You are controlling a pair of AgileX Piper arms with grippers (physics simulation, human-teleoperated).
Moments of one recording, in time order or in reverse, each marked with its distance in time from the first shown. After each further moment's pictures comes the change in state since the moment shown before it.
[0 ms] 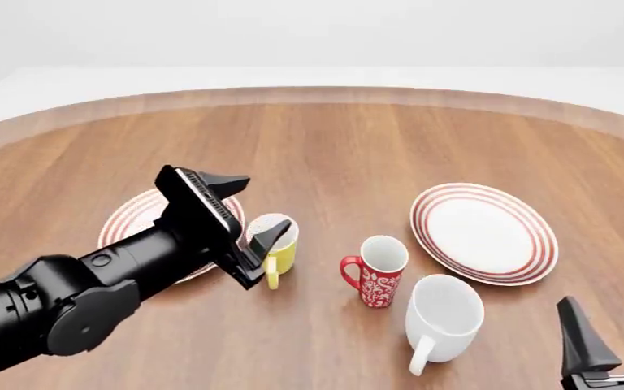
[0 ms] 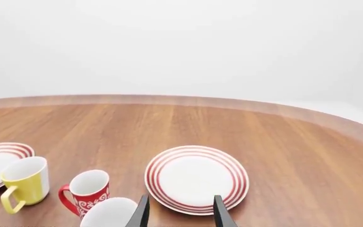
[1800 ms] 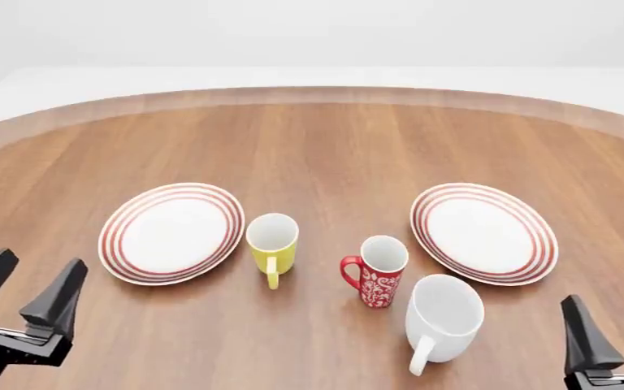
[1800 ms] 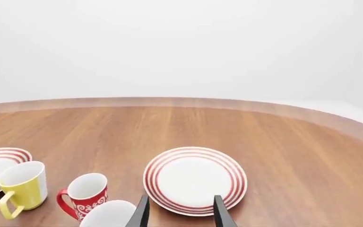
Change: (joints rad) left arm 0.516 -0.944 0.493 0.166 -0.349; right arm -0.017 0.000 -0.004 -0.002 0.016
